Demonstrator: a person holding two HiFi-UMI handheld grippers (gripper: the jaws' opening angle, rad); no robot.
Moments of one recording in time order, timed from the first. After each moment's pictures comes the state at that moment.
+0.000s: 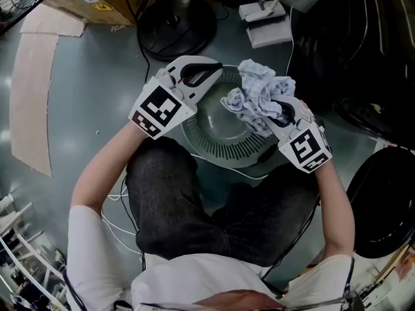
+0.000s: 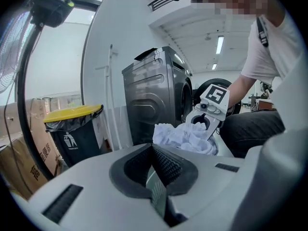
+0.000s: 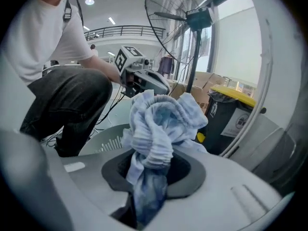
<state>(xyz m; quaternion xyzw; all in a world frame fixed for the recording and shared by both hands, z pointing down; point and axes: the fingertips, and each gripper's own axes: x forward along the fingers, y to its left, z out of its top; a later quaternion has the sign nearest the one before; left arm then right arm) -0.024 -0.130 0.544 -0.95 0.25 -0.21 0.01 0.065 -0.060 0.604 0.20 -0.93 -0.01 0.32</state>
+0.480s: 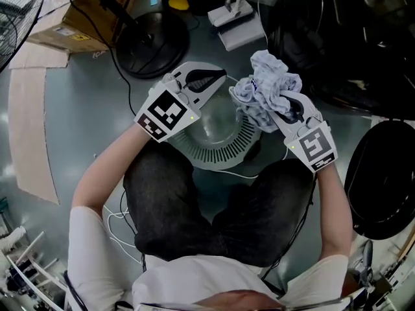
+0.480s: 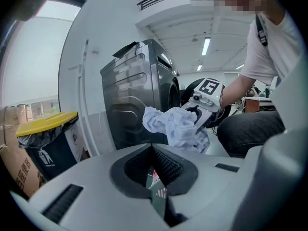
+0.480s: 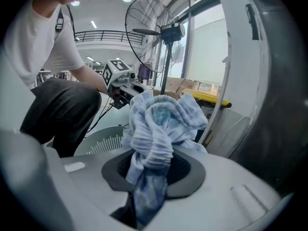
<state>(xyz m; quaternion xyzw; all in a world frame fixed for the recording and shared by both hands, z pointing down) 0.069 -0.123 0.533 -0.96 0.16 -0.21 0.03 0.154 -0.069 0.559 0.32 -0.91 0.01 0.27</state>
